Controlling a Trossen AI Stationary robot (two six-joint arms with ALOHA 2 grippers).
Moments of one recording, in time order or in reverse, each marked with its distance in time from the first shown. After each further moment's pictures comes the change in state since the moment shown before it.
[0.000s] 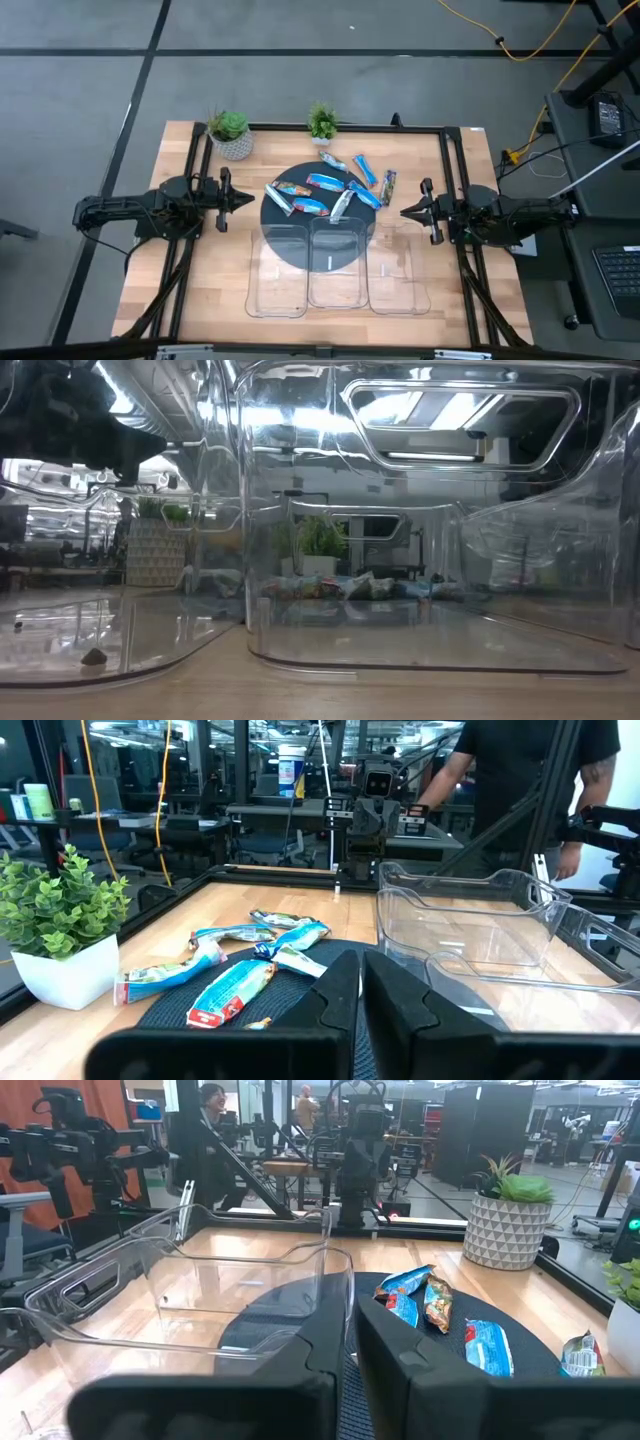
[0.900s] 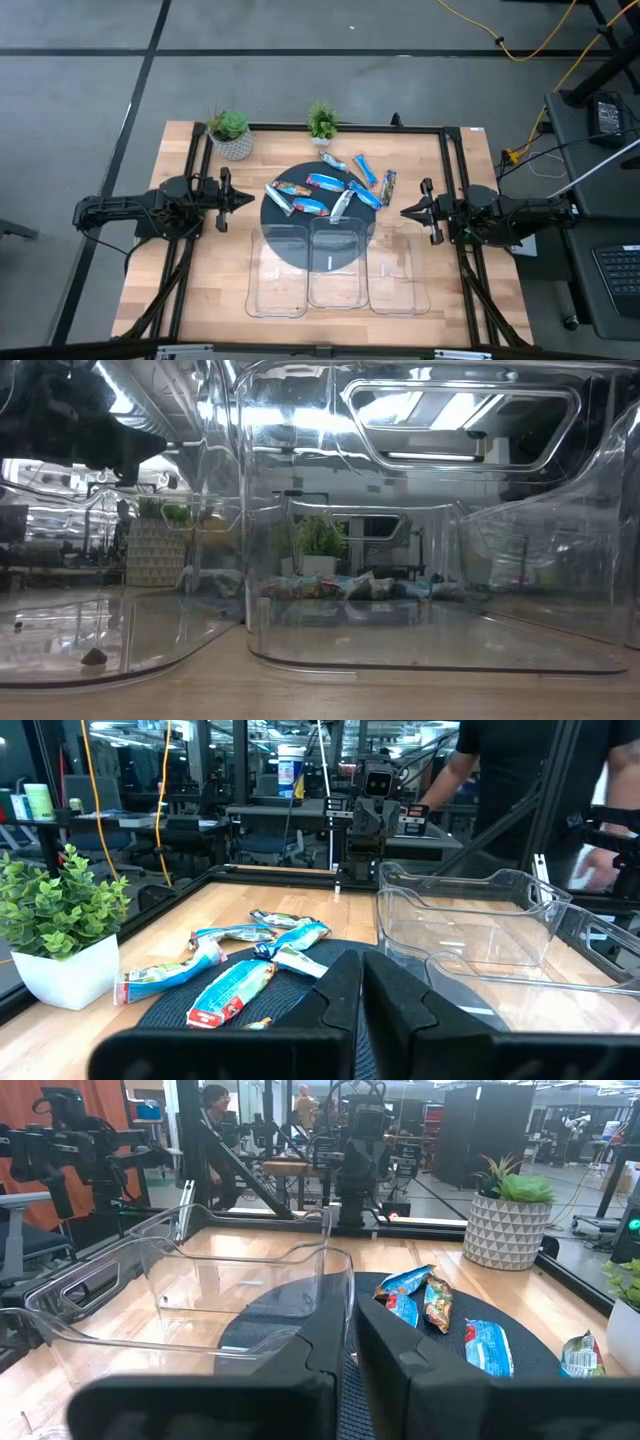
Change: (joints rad) left arm 0.000 0.000 0.000 0.000 0.000 0.000; right arm 0.000 0.000 0.000 0.000 0.000 0.001
